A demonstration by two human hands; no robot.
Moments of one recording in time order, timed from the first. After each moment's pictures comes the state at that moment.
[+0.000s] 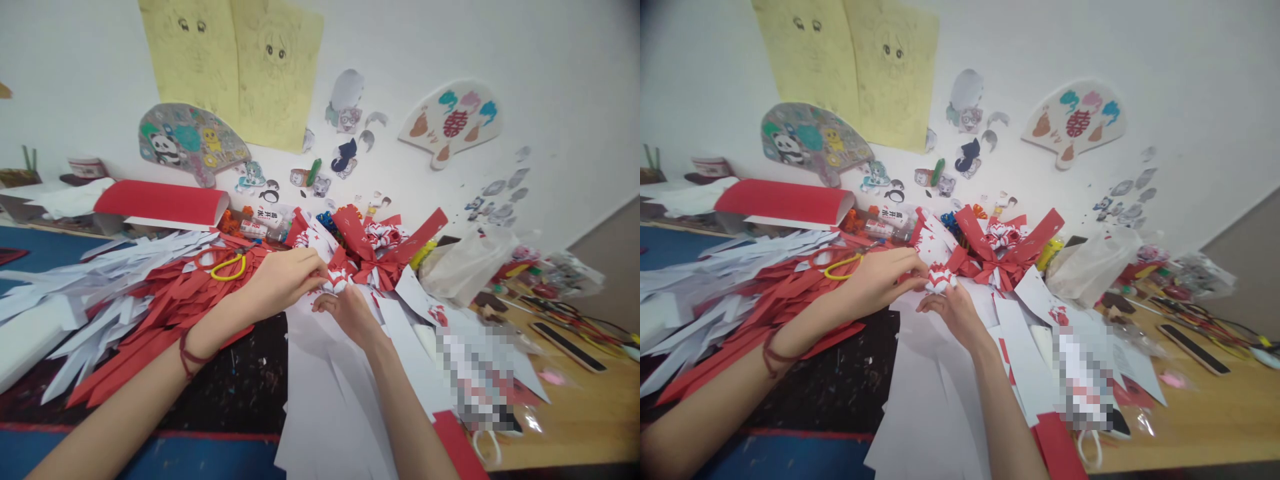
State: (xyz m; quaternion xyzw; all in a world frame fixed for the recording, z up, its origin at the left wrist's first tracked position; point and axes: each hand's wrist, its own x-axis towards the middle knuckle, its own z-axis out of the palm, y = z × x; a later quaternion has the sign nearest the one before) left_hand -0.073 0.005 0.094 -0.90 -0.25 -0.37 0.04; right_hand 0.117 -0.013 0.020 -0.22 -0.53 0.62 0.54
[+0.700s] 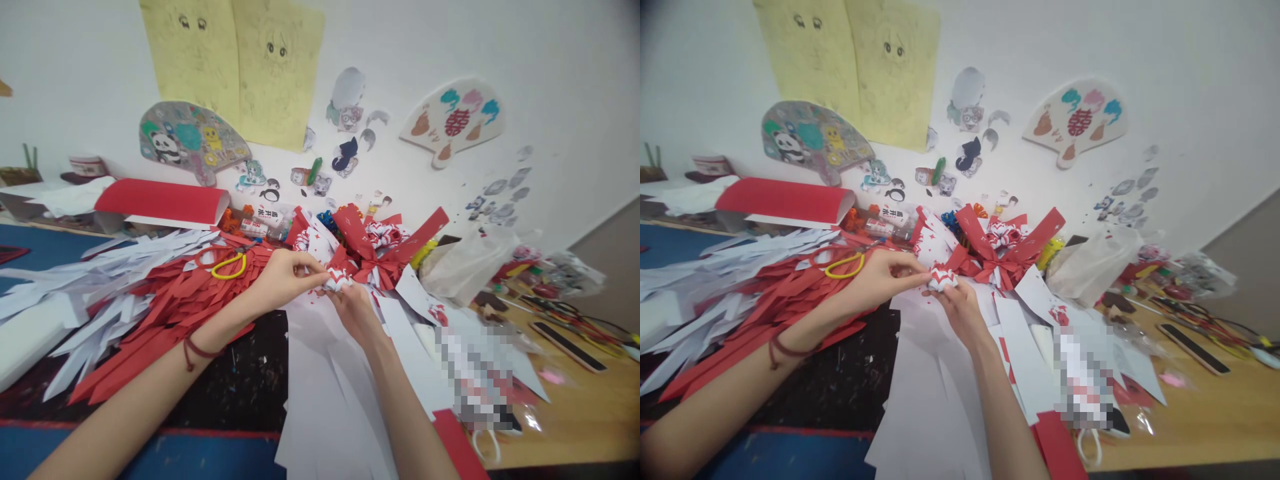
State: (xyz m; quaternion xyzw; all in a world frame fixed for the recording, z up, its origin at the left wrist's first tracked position) left_hand -0.064 0.004 0.091 -0.81 -0.29 -0.43 -0.28; right_hand 0.115 -0.010 0.022 -0.24 -0.48 0.58 0.61
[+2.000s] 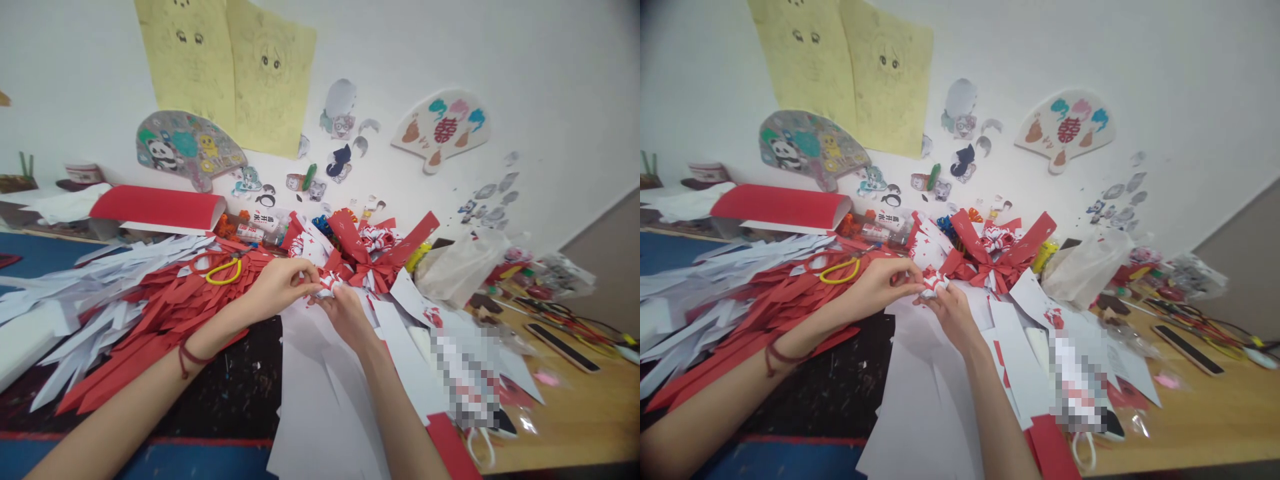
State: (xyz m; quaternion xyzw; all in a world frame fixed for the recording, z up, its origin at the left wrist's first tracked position) left_hand -0.064 0.005 0.090 -0.85 -0.29 -0.40 -0.19; right_hand 0.114 -0.014 0.024 -0.23 -0.51 0.59 0.58
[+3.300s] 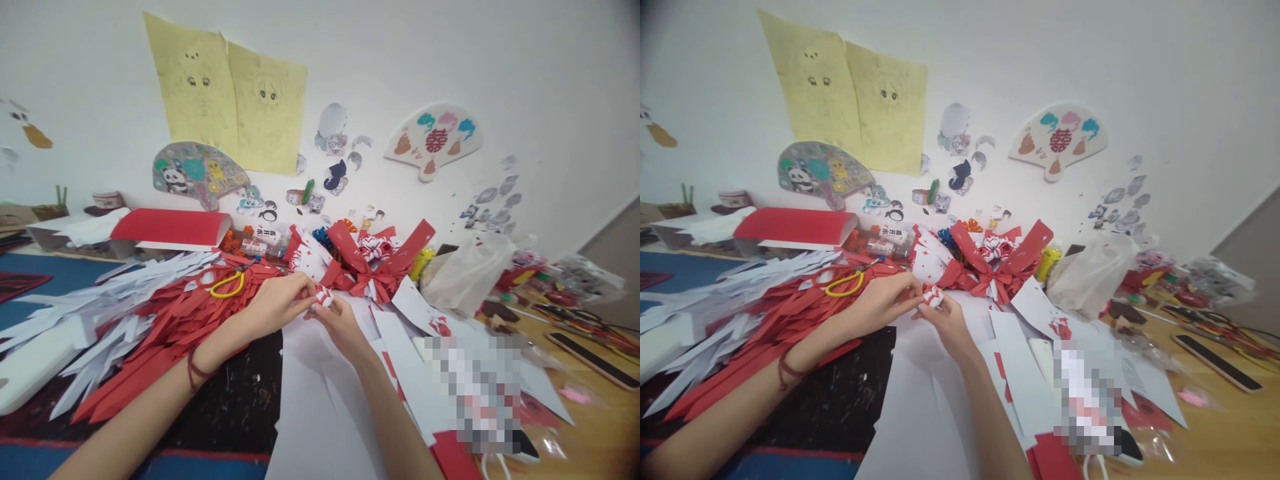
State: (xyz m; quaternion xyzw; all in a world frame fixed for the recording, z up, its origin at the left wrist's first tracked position) left_hand -0.060 0.001 0.082 -0.88 -0.33 -0.34 -0.09; right_hand 0.112 -0.010 0.016 -0.23 -0.52 0.58 0.58
